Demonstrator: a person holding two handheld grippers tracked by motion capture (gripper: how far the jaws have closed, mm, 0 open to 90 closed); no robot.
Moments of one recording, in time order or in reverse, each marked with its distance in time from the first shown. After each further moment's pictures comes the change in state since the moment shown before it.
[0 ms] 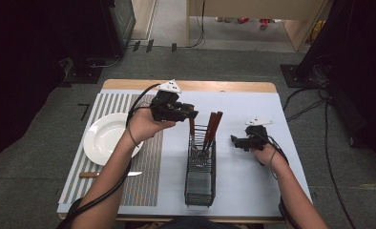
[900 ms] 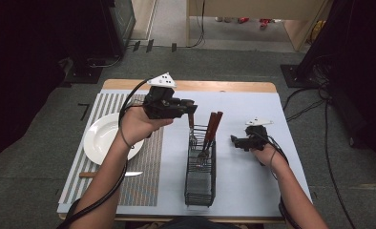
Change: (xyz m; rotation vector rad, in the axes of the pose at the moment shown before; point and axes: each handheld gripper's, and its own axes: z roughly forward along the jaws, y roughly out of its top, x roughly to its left) left arm -0.025 0.022 -0.042 -0.079 0.013 -0.031; right arm 0.000 0.000 0.000 0.001 0.000 0.001
